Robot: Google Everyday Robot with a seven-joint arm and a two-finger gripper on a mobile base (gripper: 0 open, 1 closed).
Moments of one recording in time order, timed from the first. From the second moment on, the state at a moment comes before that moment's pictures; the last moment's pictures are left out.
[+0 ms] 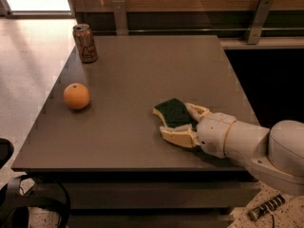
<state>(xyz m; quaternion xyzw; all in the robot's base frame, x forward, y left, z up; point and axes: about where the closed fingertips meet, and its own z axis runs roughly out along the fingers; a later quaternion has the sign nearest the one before) 0.487 -0.068 0.815 -0.36 0.73 0.23 0.54</state>
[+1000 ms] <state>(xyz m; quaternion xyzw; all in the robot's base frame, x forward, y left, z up) 0.605 -0.100 0.952 -0.39 0.72 0.16 0.55</state>
